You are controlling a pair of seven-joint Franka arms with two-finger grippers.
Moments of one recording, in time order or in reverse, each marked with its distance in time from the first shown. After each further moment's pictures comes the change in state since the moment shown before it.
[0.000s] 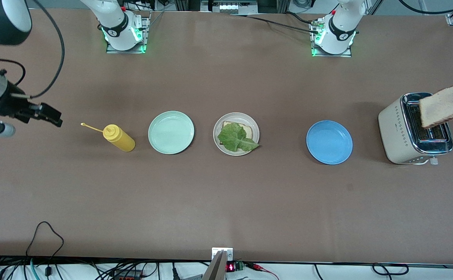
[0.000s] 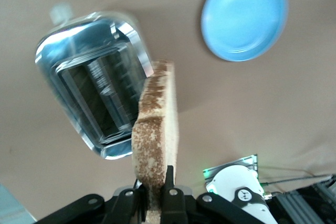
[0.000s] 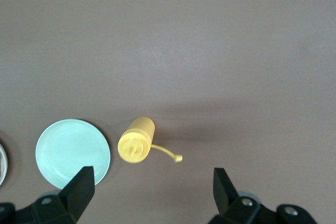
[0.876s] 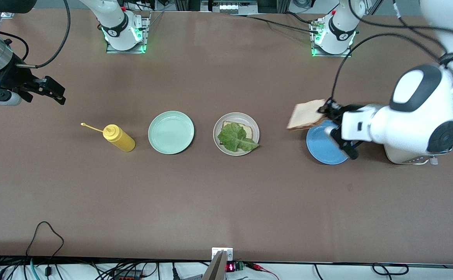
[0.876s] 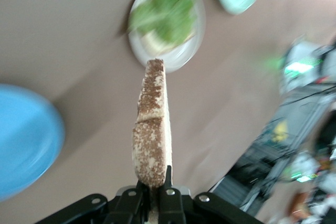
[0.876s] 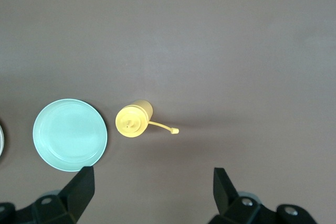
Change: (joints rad) left arm -0.263 0.276 -0.239 -0.020 -0.475 0.199 -0.210; right arm 0.047 -0.142 -0.051 -0.163 0.001 0.031 -0.034
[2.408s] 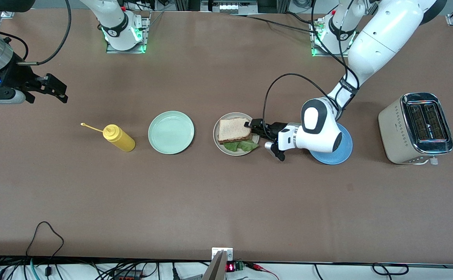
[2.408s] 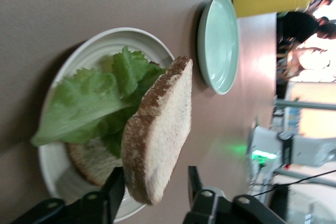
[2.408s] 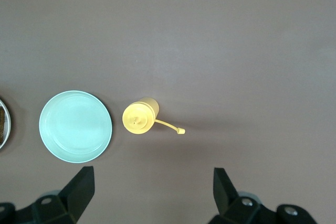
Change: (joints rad) left arm -0.182 0.154 0.029 -0.442 -0.425 0.753 0.354; right arm -0.021 -0.002 0.025 0.001 0.030 -0.001 -0.082
